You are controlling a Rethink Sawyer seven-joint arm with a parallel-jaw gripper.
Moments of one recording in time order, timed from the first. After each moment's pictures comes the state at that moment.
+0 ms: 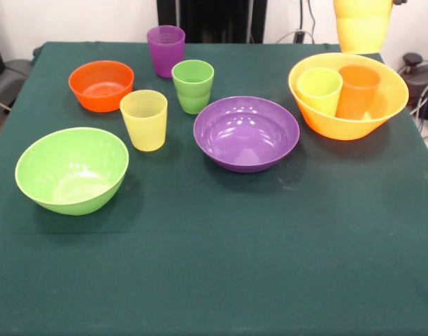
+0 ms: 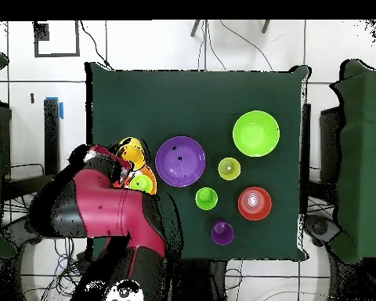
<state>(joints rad) 0.30 -0.87 -0.29 1.77 0.15 0.24 2.33</state>
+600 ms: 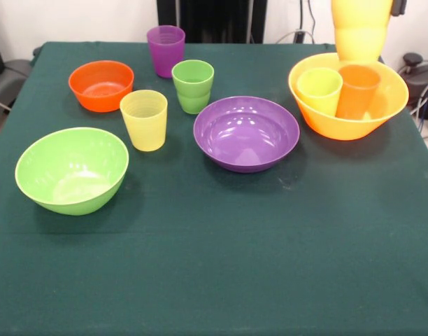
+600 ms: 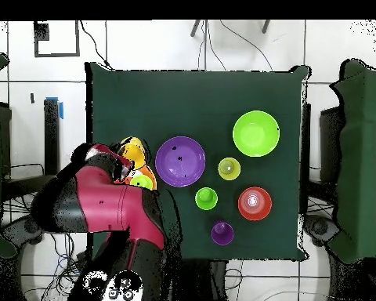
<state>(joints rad) 0.30 -0.84 -0.29 1.76 0.15 0.24 2.33</state>
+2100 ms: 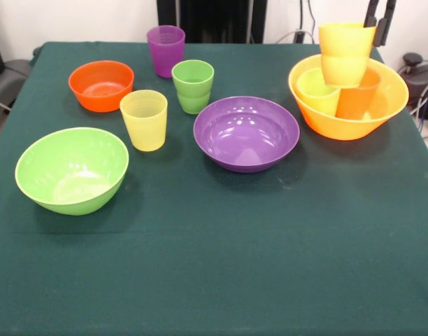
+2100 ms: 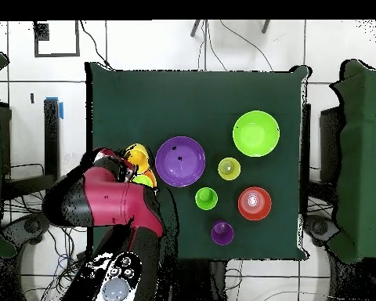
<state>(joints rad) 0.31 -0.75 -0.29 1.76 0.15 0.22 2.33</state>
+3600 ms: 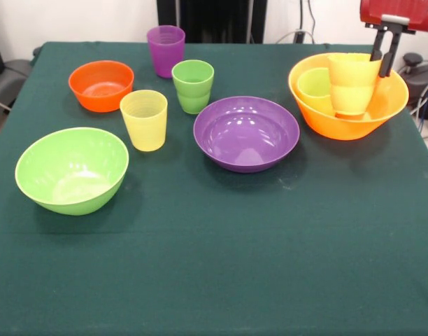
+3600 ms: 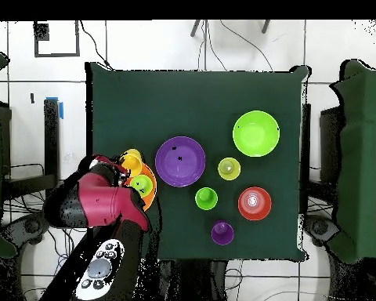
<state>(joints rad) 0.38 -0.62 -0.30 1.76 0.19 0.10 2.33</state>
